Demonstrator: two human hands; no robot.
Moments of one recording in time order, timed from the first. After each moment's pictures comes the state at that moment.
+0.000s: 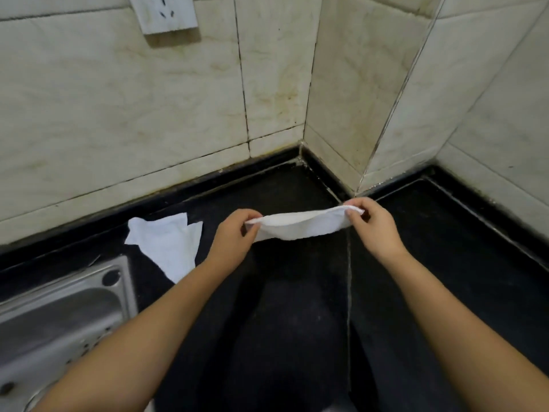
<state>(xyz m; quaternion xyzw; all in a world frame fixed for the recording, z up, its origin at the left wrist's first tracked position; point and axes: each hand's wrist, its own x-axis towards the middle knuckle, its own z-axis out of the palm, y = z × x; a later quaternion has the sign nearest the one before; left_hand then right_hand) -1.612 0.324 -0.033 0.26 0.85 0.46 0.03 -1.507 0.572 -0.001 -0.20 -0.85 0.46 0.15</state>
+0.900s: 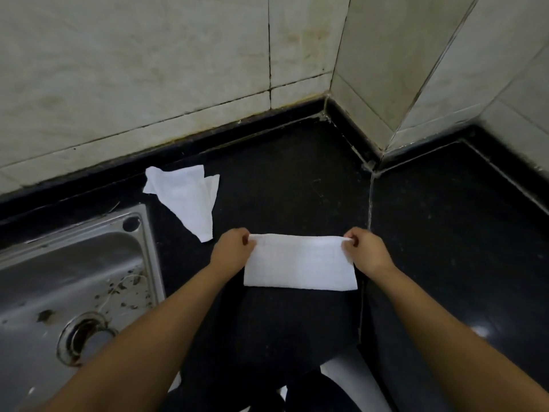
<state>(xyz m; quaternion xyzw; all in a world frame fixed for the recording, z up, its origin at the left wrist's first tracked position) -1.565 0.271 -0.113 0.10 0.94 0.28 0.18 -1.466 0.527 -0.095 -0.28 -0.89 0.33 -0.09</state>
